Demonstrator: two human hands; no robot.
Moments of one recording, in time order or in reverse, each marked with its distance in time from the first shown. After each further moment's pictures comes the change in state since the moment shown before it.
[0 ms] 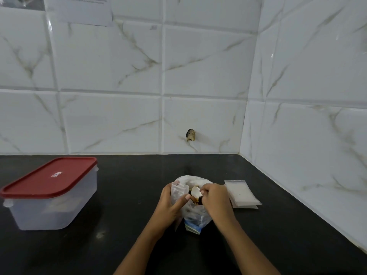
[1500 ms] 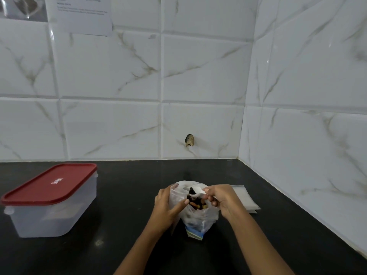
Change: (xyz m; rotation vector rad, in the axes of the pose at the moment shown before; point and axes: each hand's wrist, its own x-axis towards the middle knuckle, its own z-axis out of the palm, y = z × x) left_hand -0.001 0.016 -0.002 0.352 0.101 0.066; right_hand 0.033 0.015 -0.012 0.834 -0.230 0.486
